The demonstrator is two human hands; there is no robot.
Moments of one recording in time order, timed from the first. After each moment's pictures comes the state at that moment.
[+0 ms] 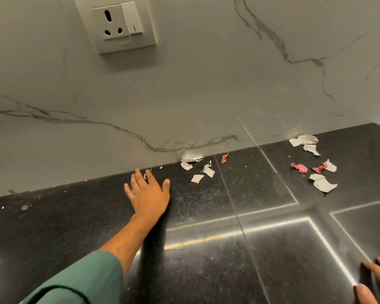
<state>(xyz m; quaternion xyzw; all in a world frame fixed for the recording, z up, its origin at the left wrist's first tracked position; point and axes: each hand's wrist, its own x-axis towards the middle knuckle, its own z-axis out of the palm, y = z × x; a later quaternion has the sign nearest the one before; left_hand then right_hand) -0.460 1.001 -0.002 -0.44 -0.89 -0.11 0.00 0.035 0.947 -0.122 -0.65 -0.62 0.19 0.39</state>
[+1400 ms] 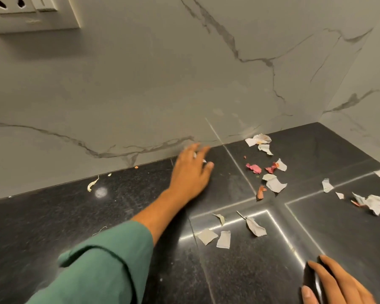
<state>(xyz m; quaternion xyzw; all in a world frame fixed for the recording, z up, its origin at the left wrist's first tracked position) -0.303 1.139 -0.007 -0.72 -0.64 -0.26 -0.04 0.004 0.924 -0.011 -0.68 -0.68 0.09 0.26</state>
